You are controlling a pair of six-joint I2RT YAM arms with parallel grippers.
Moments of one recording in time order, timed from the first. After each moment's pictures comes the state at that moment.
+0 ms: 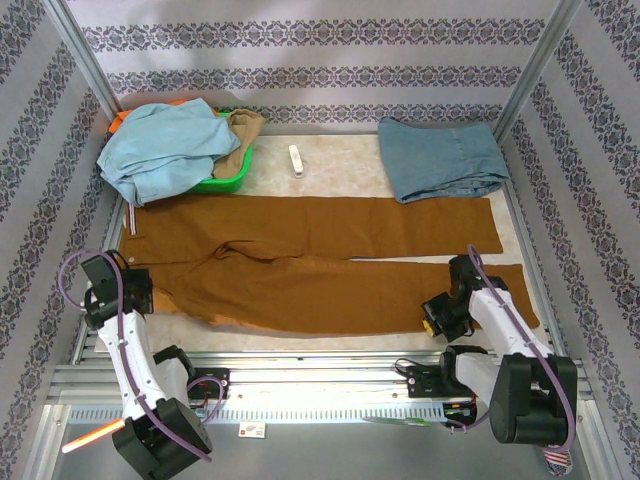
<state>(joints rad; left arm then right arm) 0.62 0.74 0.60 -0.78 0.14 -1.13 -0.07 1.02 0.43 -0.94 -0.26 1.05</state>
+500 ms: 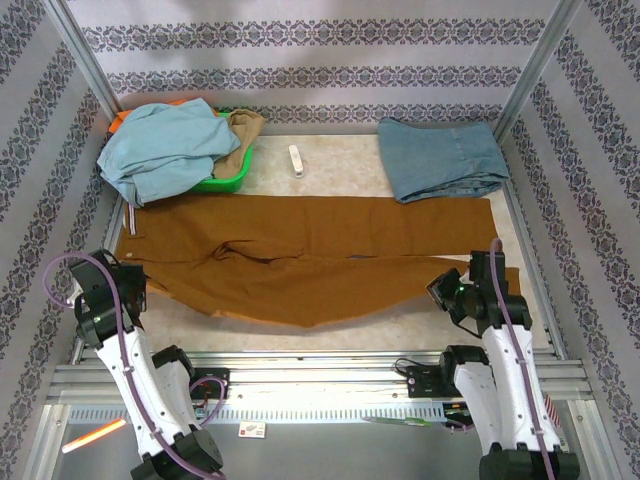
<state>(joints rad) 0.62 0.57 0.78 -0.97 0.16 -1.09 -0.08 0.61 0.62 -0.99 -0.36 0.89</state>
